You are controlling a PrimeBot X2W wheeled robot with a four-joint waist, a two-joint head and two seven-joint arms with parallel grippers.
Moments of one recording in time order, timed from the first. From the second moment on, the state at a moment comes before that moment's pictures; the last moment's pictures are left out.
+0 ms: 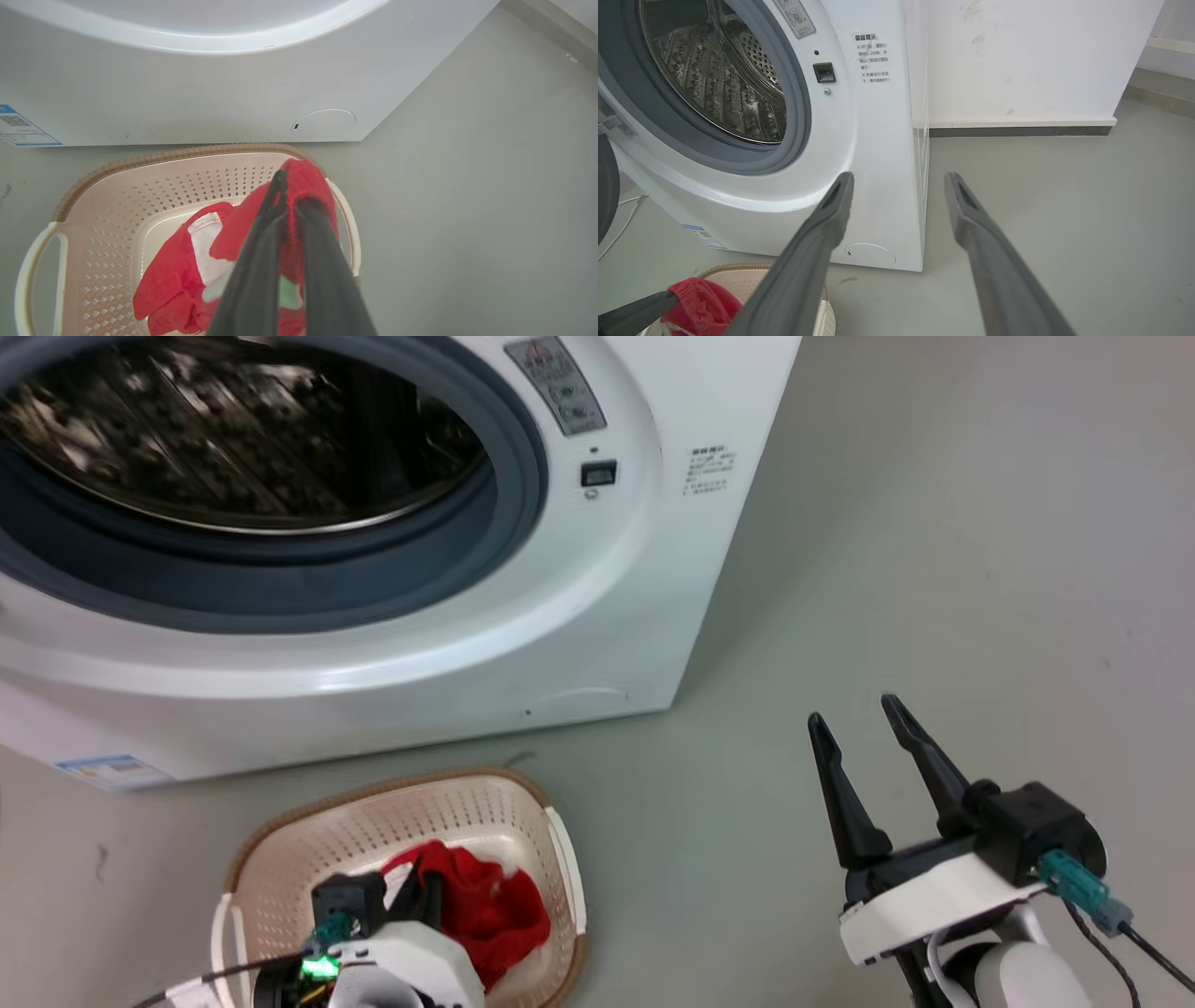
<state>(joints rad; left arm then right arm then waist) -0.18 0.05 -0.15 0.65 -0.29 -0.04 -0.26 -0.09 -0.05 0.17 0.01 0.15 0.13 -0.12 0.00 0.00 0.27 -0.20</state>
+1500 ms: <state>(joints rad) -0.33 0.07 0.05 0.85 -0.26 -0.03 -0.26 -0.22 -0.05 0.17 0.19 0.16 0.13 -0.25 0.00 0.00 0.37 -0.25</state>
